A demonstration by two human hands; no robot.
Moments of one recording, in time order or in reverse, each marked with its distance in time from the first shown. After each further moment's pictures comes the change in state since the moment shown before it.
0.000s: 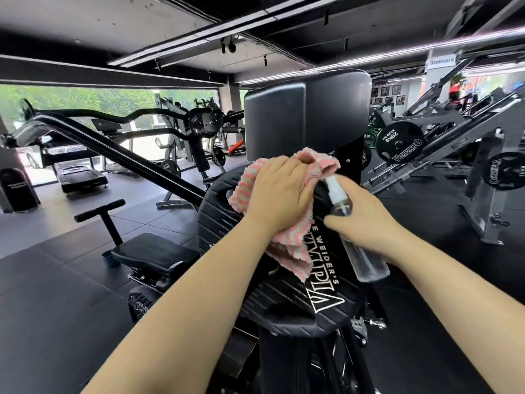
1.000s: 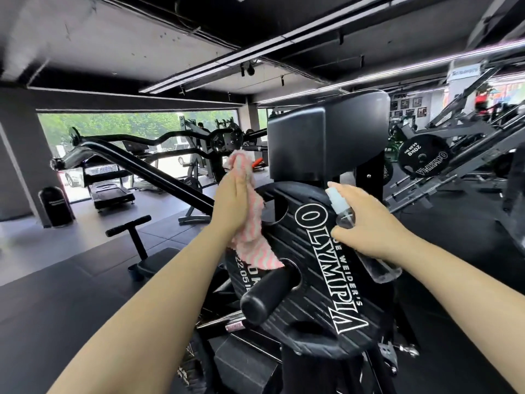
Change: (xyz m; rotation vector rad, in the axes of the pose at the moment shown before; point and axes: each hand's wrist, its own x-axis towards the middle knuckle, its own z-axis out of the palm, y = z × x) left_hand -0.020 -0.080 -0.055 -0.418 -0.003 -0.669; right_hand 0.019 -0.010 0.008 -0.259 -0.036 -0.111
